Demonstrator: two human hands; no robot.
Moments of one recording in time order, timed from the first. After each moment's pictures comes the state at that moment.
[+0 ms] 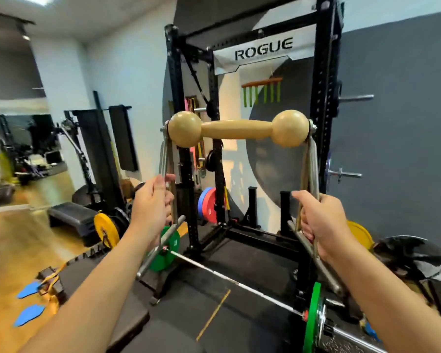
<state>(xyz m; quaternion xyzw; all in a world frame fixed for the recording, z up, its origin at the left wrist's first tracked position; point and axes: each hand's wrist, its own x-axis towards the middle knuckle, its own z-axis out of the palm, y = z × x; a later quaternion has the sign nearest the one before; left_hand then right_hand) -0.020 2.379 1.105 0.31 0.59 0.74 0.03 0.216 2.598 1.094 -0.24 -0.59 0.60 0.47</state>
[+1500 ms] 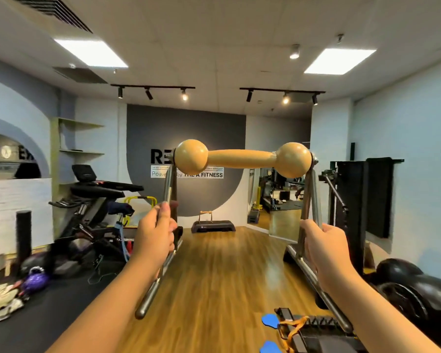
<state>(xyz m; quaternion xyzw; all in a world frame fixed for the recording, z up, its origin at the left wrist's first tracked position) -0.362 1.536 1.173 0.03 0.64 0.65 -0.40 -0.436 1.851 1.178 0.09 -0.67 0.71 0.20</state>
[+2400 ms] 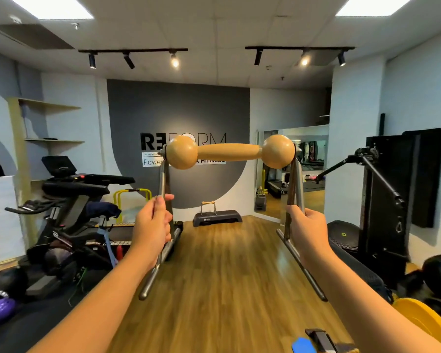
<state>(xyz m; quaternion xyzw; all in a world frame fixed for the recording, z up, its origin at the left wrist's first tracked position) -0.919 1.259 1.165 0.01 0.66 0.64 -0.40 -1.006 1.560 1.167 0.05 -0.67 0.71 0.19</state>
